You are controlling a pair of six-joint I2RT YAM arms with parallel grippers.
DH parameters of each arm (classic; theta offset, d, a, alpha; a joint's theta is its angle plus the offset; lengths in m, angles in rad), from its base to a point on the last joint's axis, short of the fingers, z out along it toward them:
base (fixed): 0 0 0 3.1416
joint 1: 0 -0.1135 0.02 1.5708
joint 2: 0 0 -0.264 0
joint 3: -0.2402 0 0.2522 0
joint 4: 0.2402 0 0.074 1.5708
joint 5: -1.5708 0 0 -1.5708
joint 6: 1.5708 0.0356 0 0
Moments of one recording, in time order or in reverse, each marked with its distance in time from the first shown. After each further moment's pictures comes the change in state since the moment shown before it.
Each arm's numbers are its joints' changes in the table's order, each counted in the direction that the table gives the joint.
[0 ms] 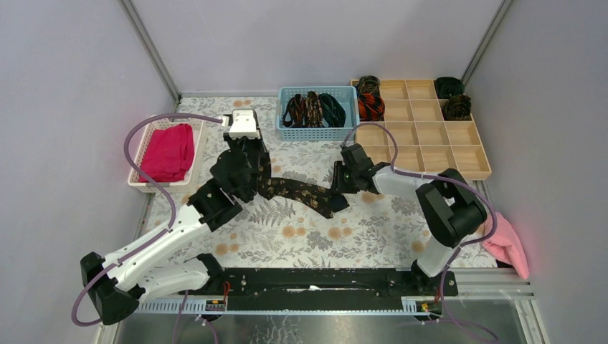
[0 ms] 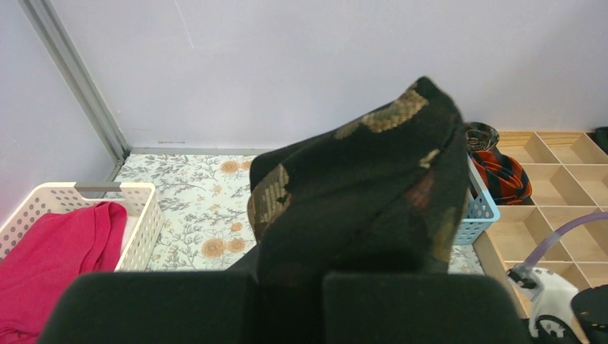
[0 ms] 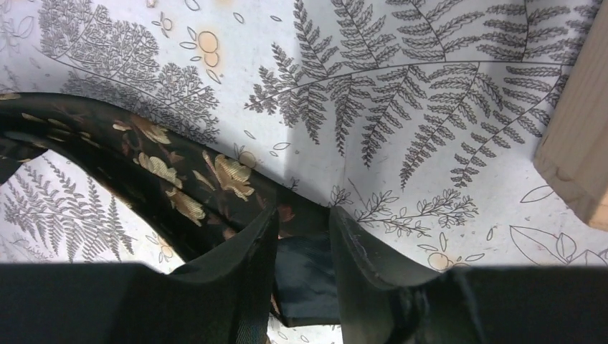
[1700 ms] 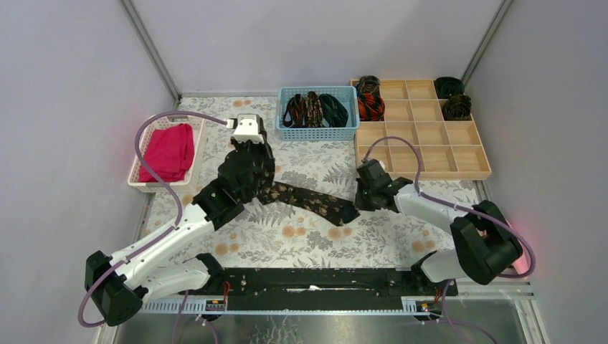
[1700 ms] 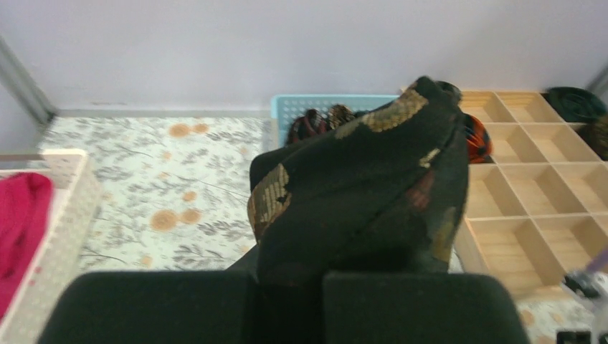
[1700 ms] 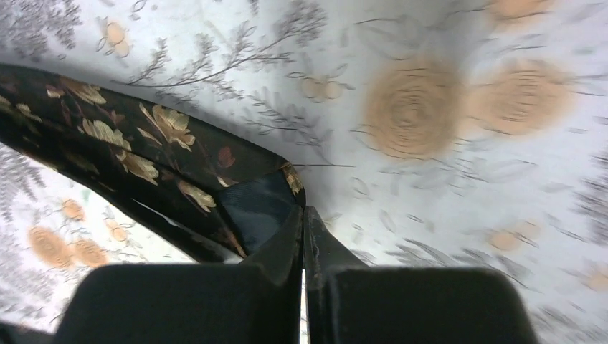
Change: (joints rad) left arm -0.060 0.018 0.068 0.029 -0.145 -0.150; right arm 0.000 -0.274 0.244 0.146 -0.074 0.085
